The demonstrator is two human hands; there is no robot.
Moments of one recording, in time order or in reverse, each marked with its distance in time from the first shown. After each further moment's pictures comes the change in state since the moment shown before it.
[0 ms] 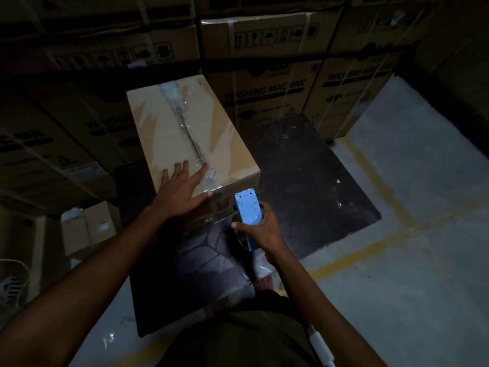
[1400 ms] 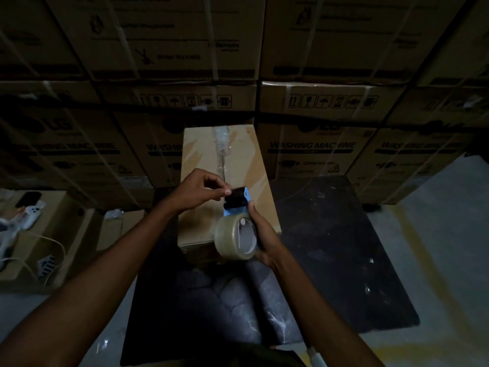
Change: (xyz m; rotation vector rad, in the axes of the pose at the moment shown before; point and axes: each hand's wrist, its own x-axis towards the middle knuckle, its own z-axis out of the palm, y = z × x) left_hand 0.029 0.006 -0.119 -0.953 0.248 -0.003; right_hand 0.103 -0.098 0.035 0.322 -0.571 0.135
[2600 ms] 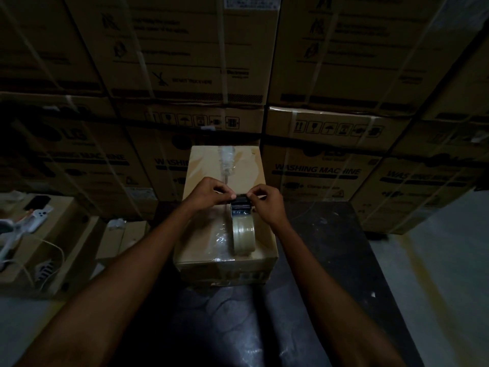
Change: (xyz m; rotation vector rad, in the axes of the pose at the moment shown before) left_hand 0.054 -0.011 0.009 0.023 0.184 -0.176; right_hand 0.090 -0.094 -0.025 -0.900 0.259 -0.570
